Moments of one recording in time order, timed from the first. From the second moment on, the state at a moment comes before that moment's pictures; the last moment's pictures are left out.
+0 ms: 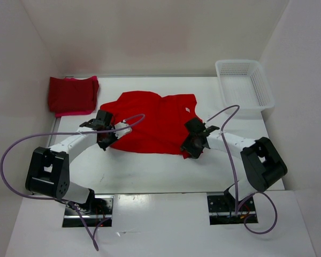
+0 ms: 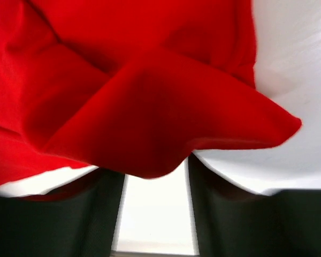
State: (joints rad) left arm -0.21 1.44 0.83 -0.57 0.01 0.72; right arm 0.54 1.52 0.80 -0.50 0.06 1.16
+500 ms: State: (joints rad) left arm -0.21 1.44 0.83 -0.57 -0.03 0.72; right arm 0.54 1.43 0.81 -0.57 0.12 1.15
